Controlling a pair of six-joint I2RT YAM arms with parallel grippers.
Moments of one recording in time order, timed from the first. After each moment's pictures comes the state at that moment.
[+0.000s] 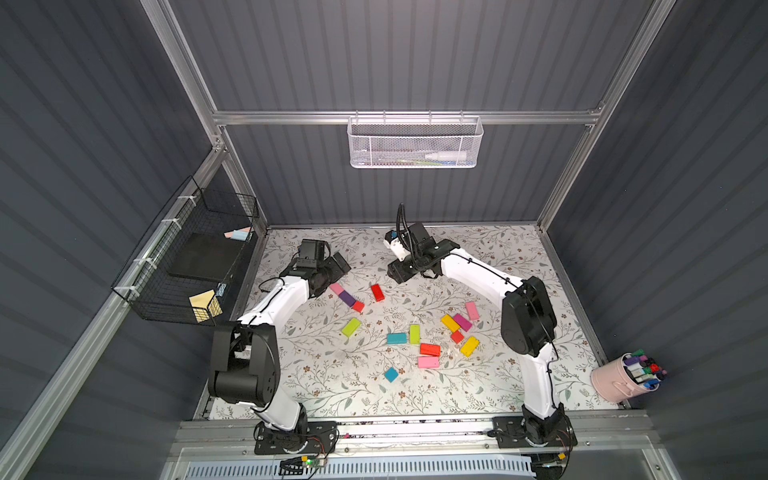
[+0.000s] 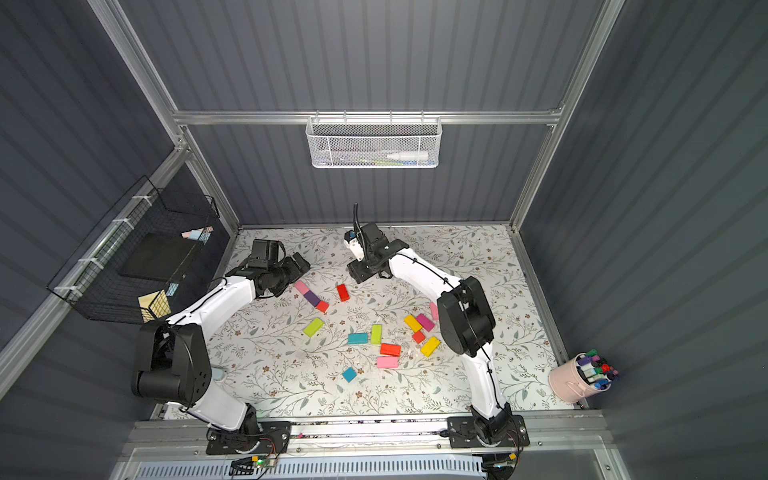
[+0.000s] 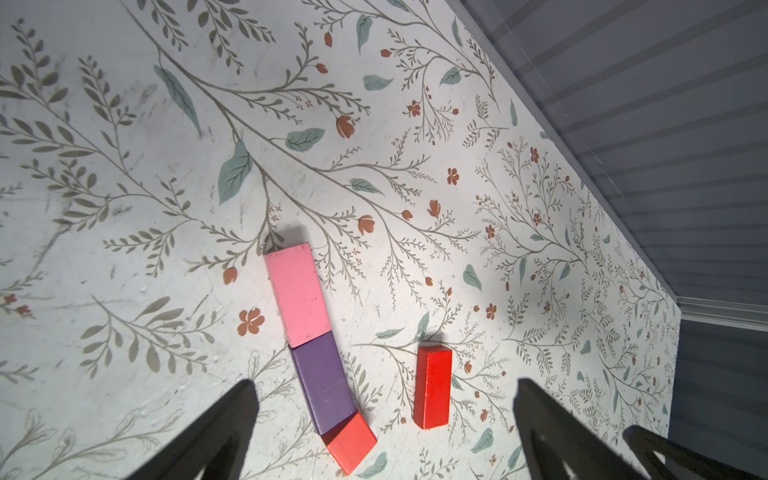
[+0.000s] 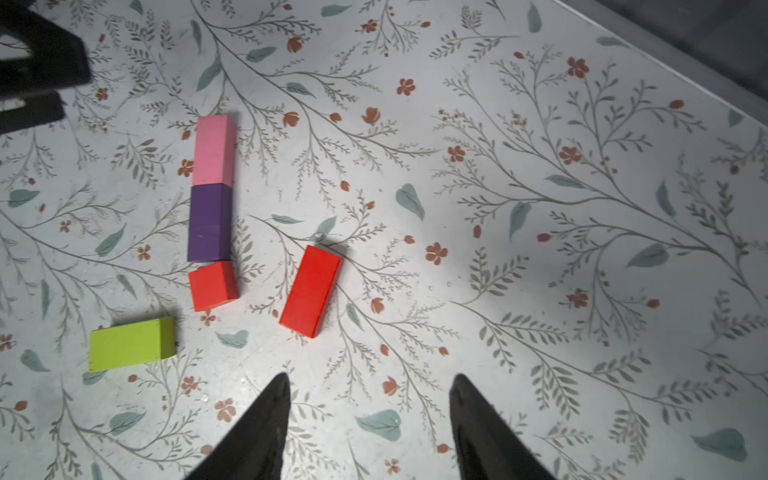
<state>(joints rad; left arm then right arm) -0.14 1.60 1.13 -0.36 0.08 -0.78 0.68 2.12 1.82 -0.62 -0.13 -0.05</state>
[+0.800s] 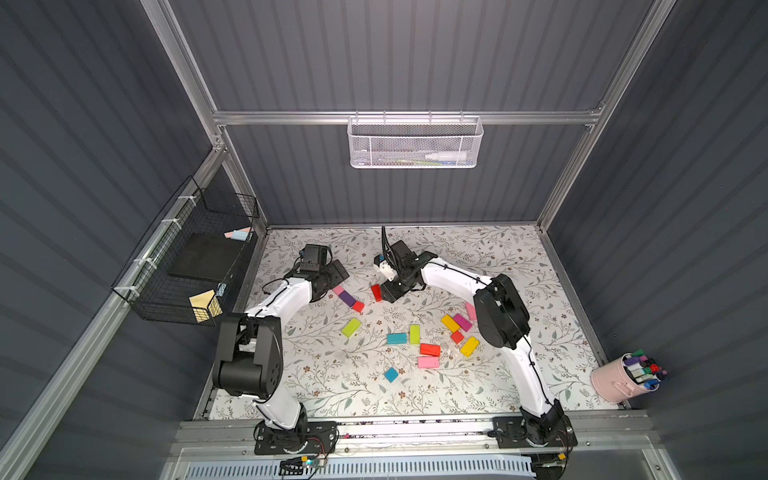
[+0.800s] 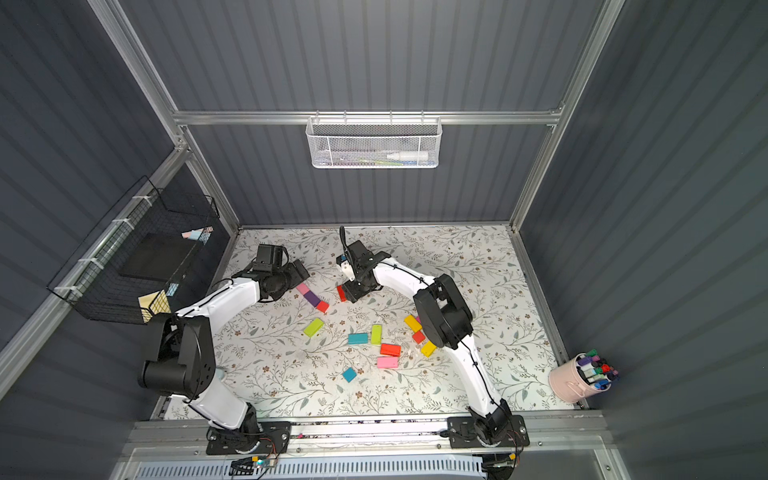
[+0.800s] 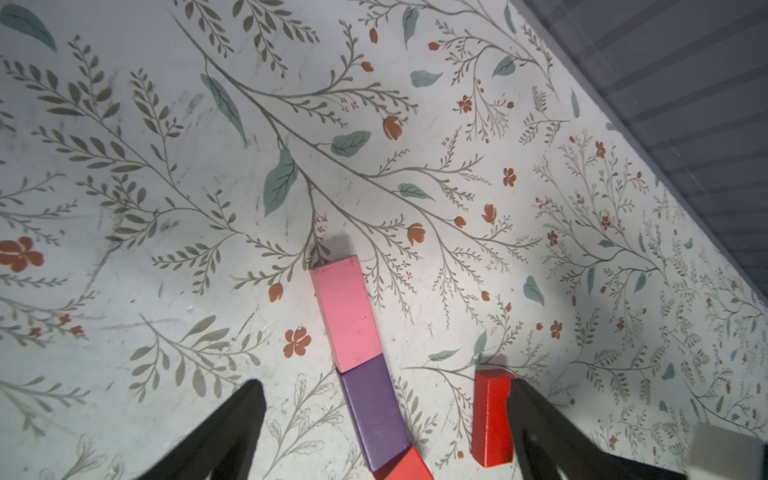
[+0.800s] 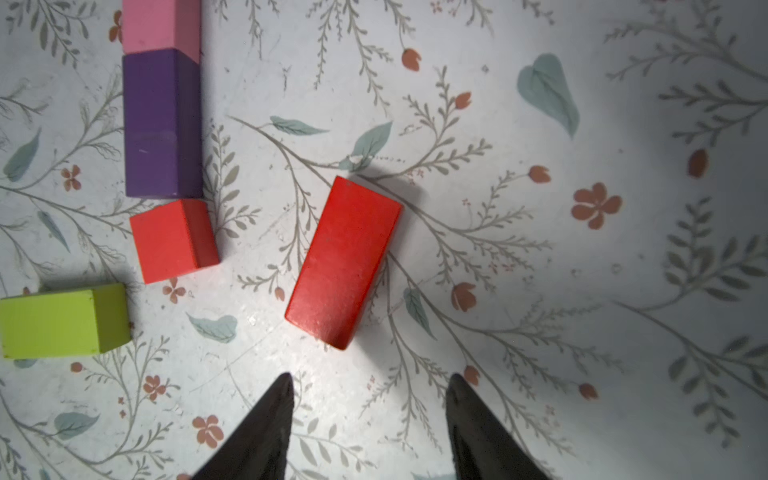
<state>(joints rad) -0.14 1.67 1.09 -0.32 0.00 -0.72 0.73 2.32 1.90 -0.69 -0.20 -0.04</state>
